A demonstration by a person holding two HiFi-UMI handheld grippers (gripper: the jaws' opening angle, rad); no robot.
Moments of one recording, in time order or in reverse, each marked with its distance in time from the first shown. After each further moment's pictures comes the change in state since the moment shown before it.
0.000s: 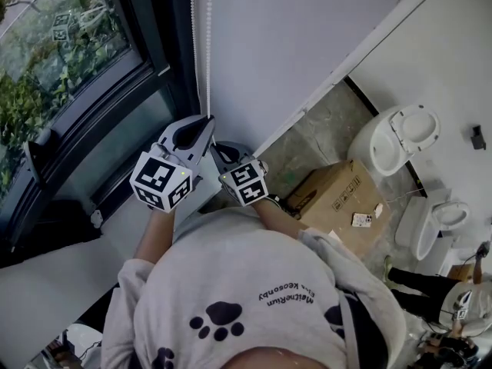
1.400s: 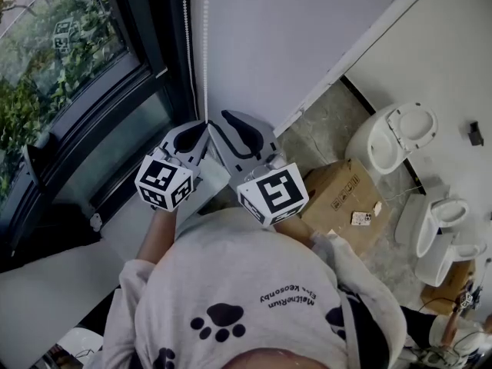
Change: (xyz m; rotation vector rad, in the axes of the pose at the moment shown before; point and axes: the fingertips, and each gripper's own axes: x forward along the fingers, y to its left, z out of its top) left arm 0.004 0.005 -0.027 -0.033 0.017 0.010; right arm -0.117 0.016 0.202 -0.079 -0.425 -0.048
